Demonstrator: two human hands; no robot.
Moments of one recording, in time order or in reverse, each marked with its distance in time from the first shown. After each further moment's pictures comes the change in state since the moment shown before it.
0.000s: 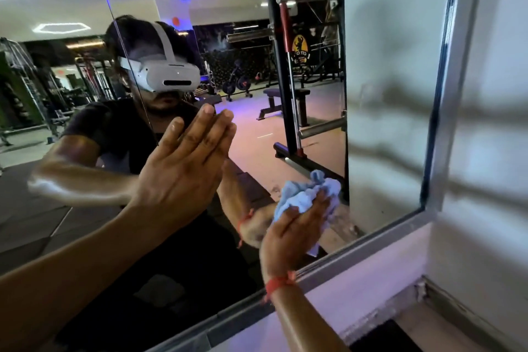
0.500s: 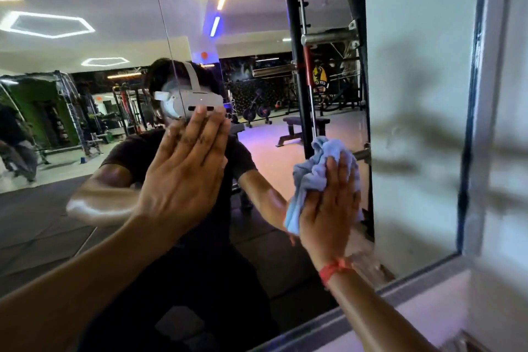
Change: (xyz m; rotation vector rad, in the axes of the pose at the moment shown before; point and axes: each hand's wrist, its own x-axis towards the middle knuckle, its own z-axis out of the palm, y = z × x) left_hand 0.015 -0.056 -0.024 -0.005 0.100 -0.175; right_hand 0.096 -0.057 0.004 -0.168 -0.084 -0.485
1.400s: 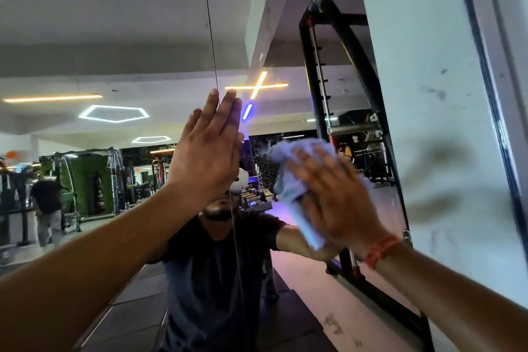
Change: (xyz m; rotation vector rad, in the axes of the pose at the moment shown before) left_hand 0.147 -0.094 -0.049 -0.016 0.044 -0.185; right_hand 0.185 -0.098 -0.015 -0.100 -0.036 -0.878
